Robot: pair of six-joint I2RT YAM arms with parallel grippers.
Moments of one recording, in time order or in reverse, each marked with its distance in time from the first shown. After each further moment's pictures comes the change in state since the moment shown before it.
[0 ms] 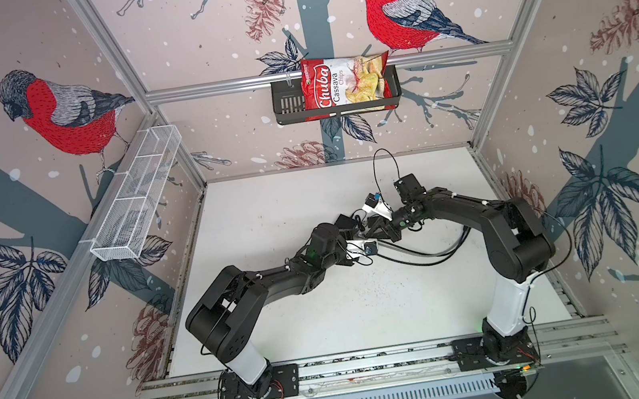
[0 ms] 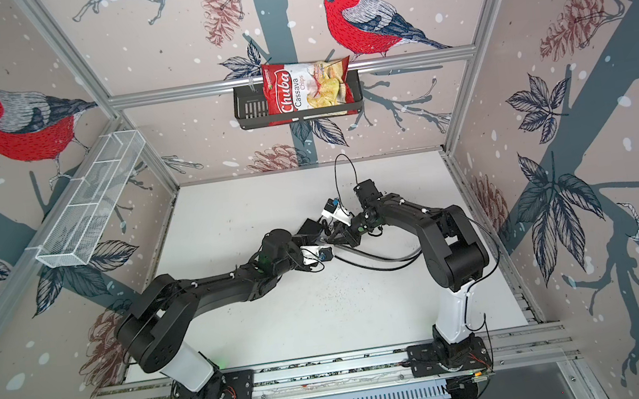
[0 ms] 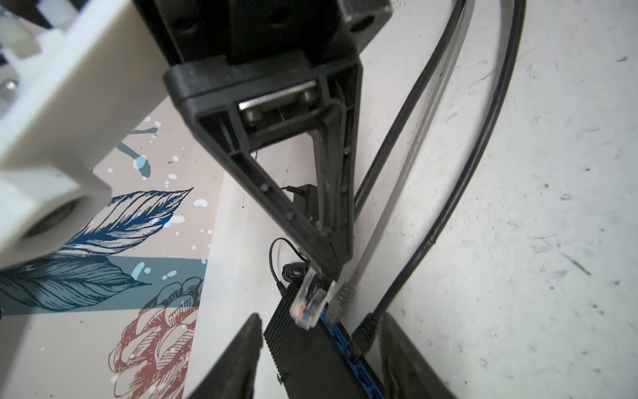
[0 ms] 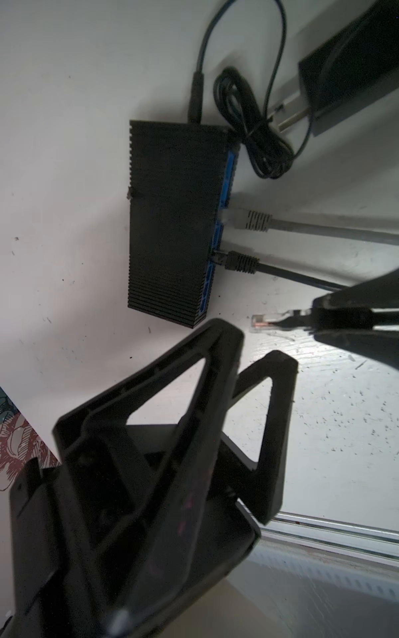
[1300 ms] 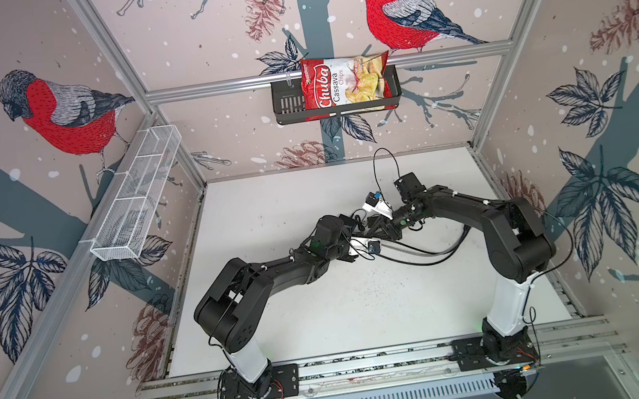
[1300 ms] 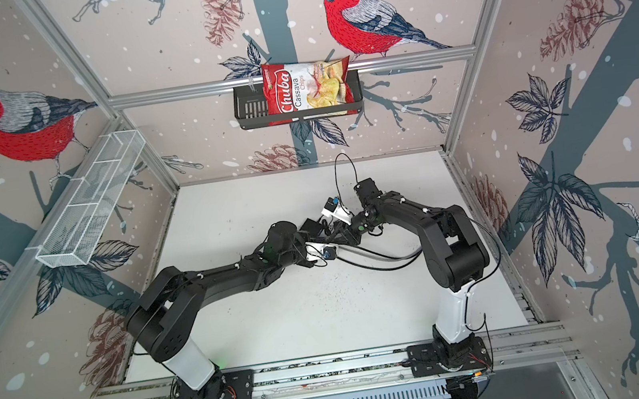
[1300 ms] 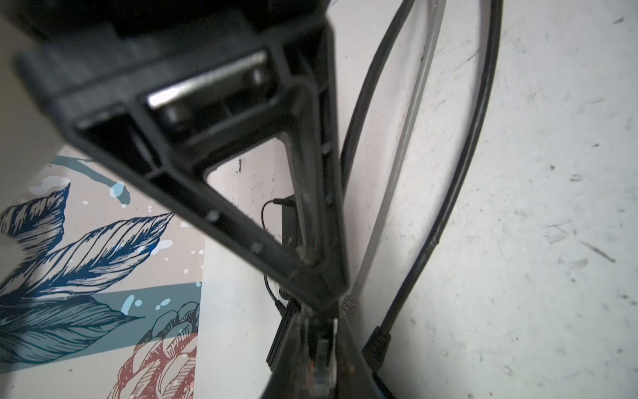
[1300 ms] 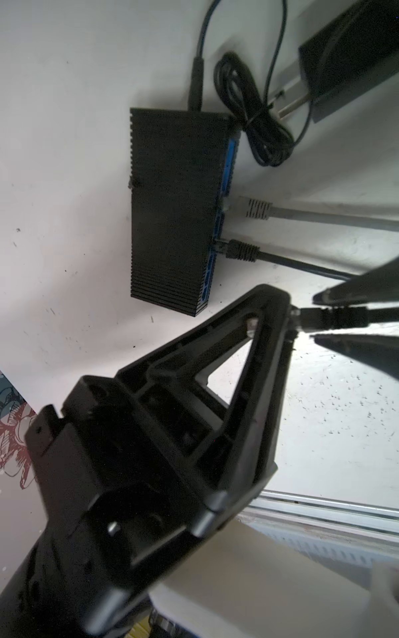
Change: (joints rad) left arm 0.019 0.054 0.104 -0.133 0.025 0.106; right arm -0.001 -0.022 -0.005 -0.026 0.000 0.005
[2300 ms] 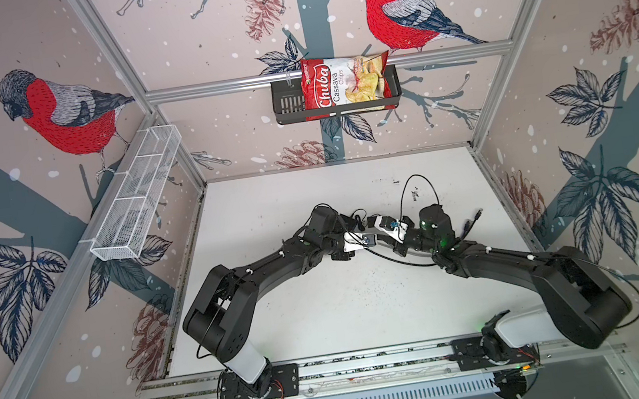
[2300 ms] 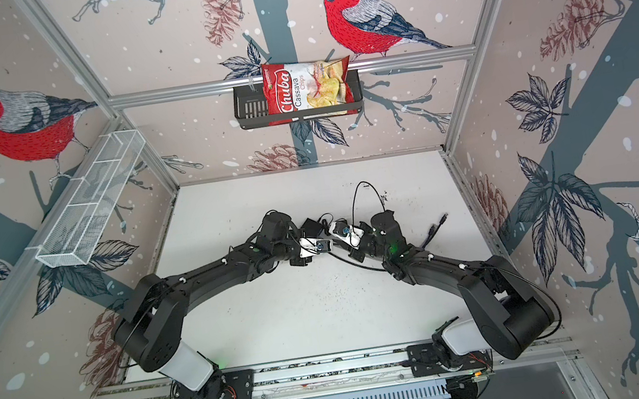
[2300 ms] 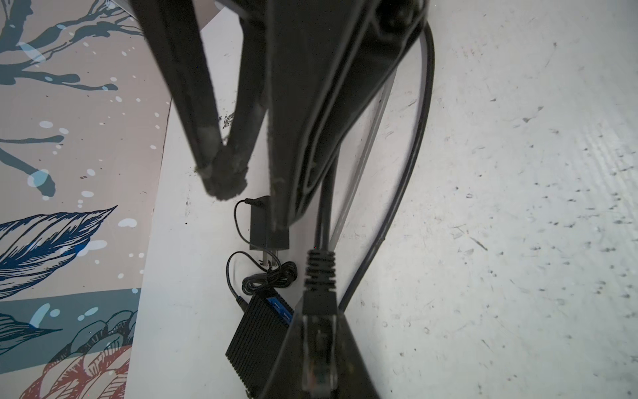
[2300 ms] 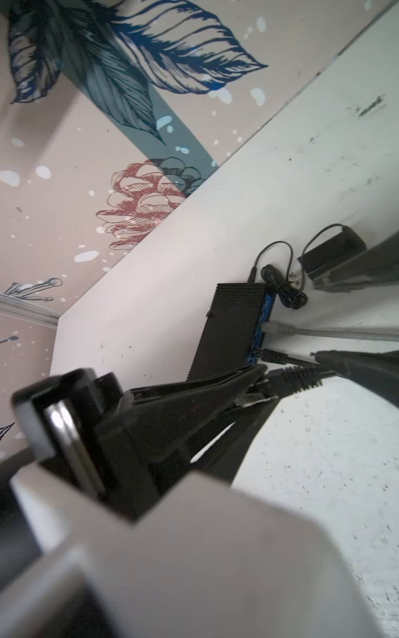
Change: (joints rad) left arm 0.040 -0.072 0.100 -0.317 0.174 -0.089; right arm 0.142 -0.455 -0.660 0.991 0.480 0.018
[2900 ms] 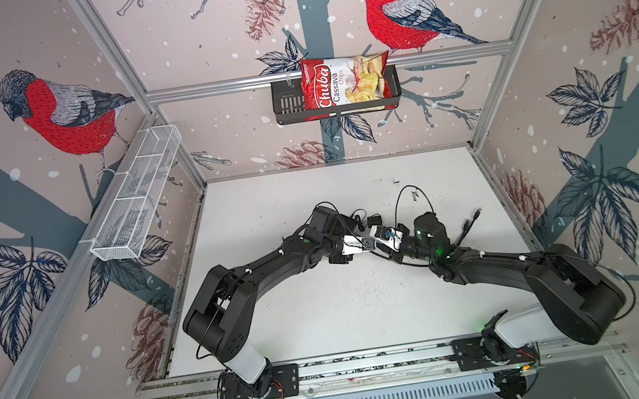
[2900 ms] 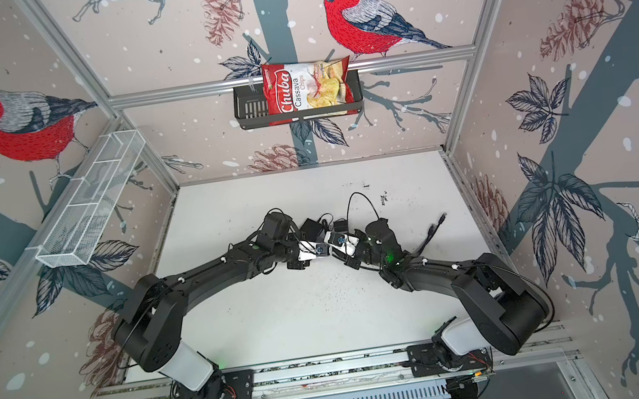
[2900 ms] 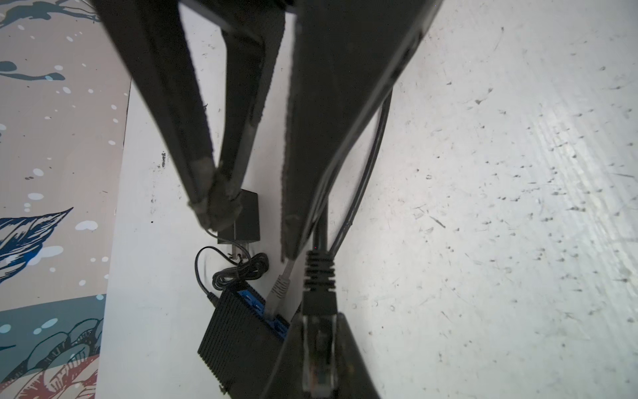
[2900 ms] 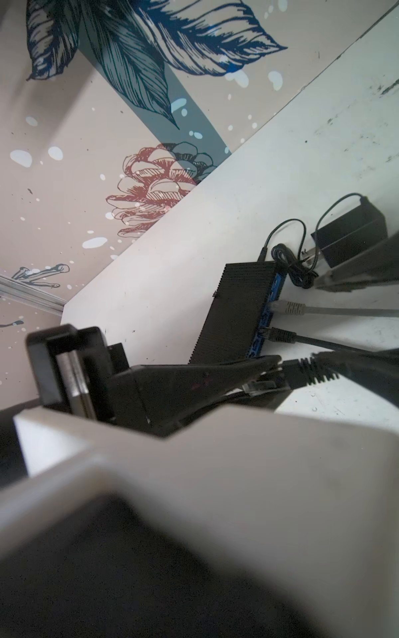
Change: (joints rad) left arm 0.003 0.000 0.035 -0.130 0.018 0.047; right arm 0.071 0.029 -0.058 0.105 0.055 0.011
